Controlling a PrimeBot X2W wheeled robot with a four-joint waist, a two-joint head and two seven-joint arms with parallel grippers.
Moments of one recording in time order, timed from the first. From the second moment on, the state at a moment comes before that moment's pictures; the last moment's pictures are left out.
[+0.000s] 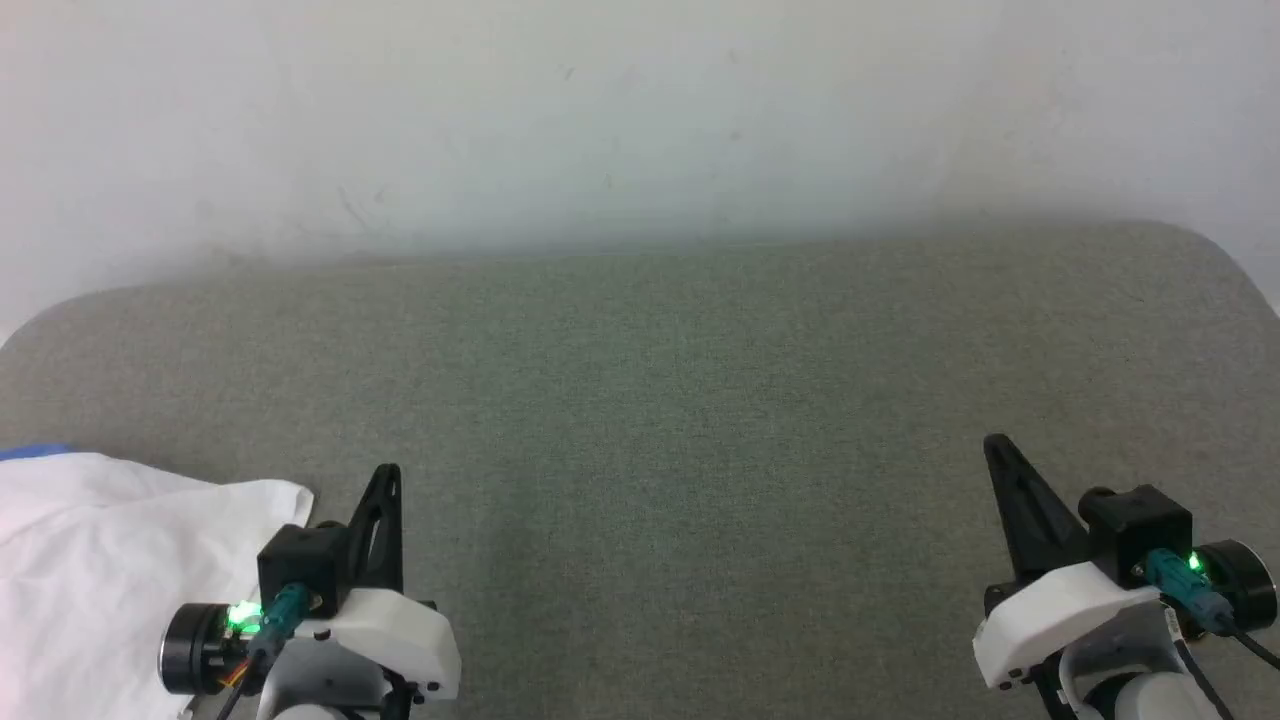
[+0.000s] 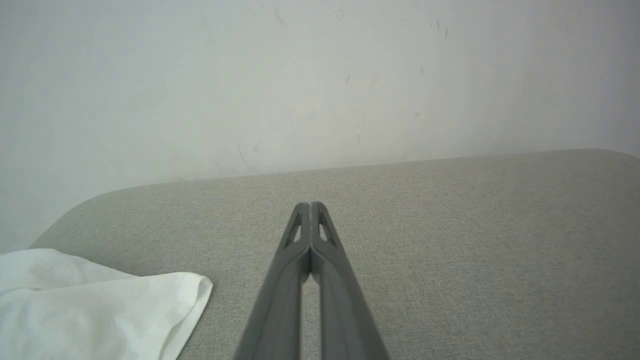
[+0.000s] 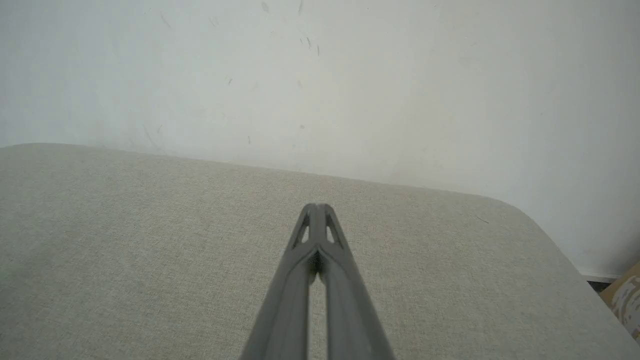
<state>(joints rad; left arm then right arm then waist) 0.01 0.05 0.00 0.00 0.00 -0.01 0.00 0.01 -0.05 0.00 0.00 0.01 0.13 0.00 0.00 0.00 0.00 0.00</state>
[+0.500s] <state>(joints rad) 0.01 0.05 0.00 0.01 -0.01 -0.01 0.00 0.01 -0.05 0.00 0.00 0.01 0.13 0.00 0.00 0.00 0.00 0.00</state>
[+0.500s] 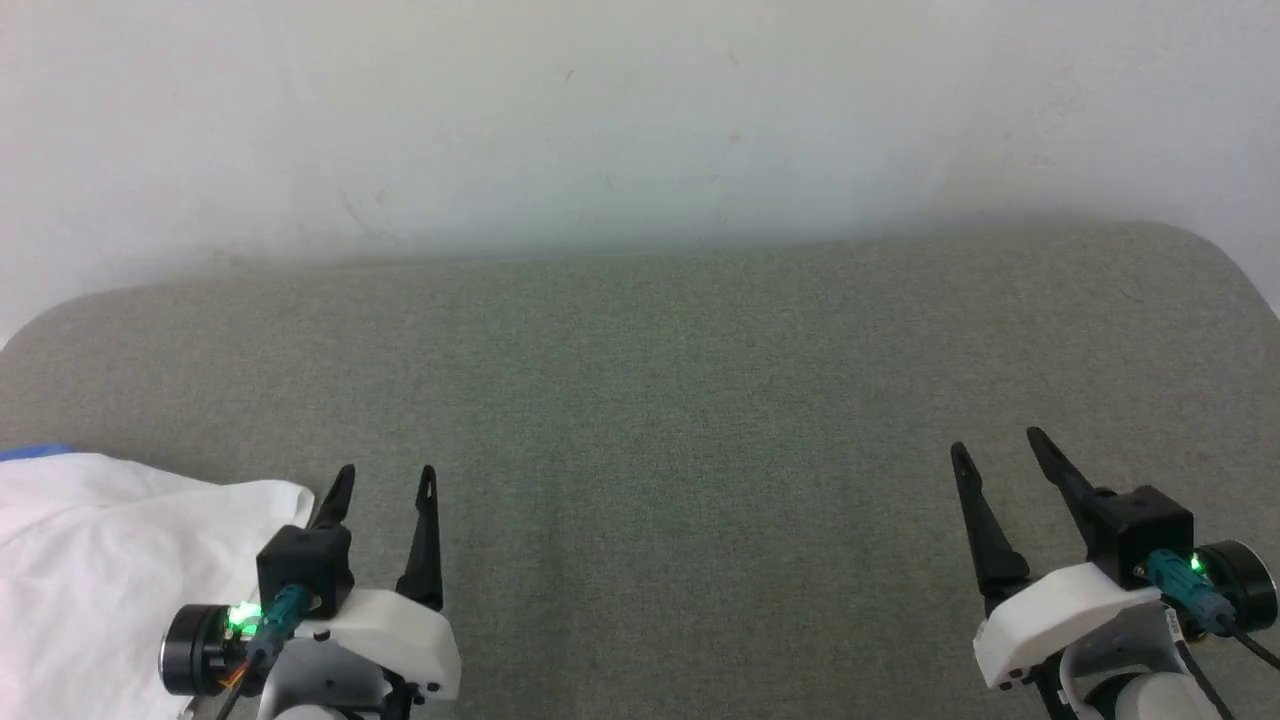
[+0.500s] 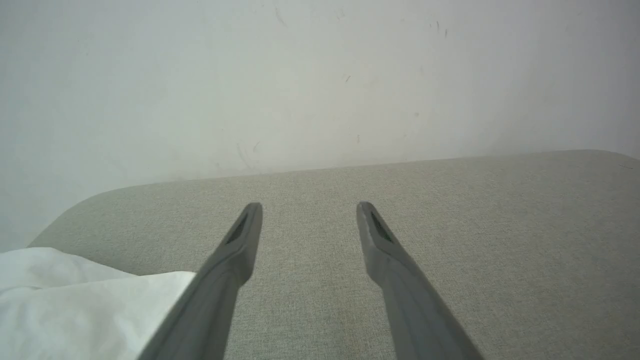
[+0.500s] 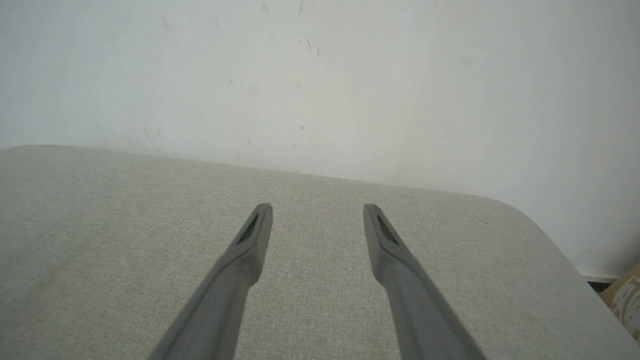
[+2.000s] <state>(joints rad) 0.02 0.05 0.05 0.02 -0.12 -0.01 -0.09 0.05 -0.05 0.02 0.00 0.07 0.13 -0.07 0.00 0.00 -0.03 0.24</state>
